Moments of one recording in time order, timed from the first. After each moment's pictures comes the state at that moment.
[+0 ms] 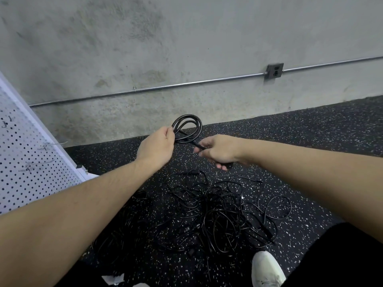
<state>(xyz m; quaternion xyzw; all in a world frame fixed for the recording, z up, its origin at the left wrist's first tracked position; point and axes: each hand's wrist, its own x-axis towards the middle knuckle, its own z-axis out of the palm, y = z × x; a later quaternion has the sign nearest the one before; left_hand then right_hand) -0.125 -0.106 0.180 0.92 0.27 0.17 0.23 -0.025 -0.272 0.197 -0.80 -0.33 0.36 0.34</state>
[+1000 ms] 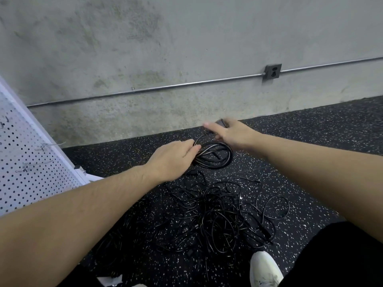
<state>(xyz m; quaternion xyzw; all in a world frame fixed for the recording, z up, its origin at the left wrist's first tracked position) -0.133 -0.136 0.181 0.98 0.07 0.07 0.16 0.004 -0.292 0.205 -0.84 -0.28 0.21 0.42</state>
